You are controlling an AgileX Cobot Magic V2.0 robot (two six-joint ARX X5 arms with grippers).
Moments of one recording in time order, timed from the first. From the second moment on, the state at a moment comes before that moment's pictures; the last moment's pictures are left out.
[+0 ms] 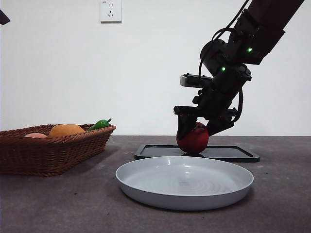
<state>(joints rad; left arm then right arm) -0.28 0.81 0.96 -0.96 0.68 0.11 0.36 2.03 1.39 -0.11 -0.14 -0.03</state>
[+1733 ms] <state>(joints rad) -0.28 0.81 0.96 -0.96 0.68 0.11 0.38 1.17 1.39 -0.92 -0.29 -0.02</state>
